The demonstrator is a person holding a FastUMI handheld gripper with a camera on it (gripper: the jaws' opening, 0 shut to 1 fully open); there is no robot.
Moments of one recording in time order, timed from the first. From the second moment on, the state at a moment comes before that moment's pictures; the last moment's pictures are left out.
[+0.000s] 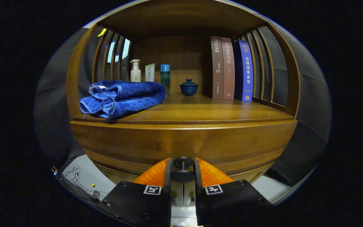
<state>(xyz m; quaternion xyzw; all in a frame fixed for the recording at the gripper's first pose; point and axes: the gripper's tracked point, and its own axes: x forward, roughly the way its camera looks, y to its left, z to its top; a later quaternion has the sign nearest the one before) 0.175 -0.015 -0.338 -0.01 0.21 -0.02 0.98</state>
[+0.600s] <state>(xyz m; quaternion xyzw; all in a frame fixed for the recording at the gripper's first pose) 0.077 -0.013 -0.326 -0.01 0.23 -0.01 0.97</state>
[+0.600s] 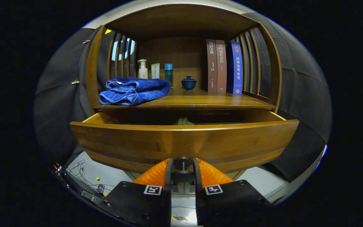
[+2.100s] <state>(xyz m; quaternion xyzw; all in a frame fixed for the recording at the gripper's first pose) 0.057 -0.014 -0.343 0.00 0.25 -0.01 0.97</state>
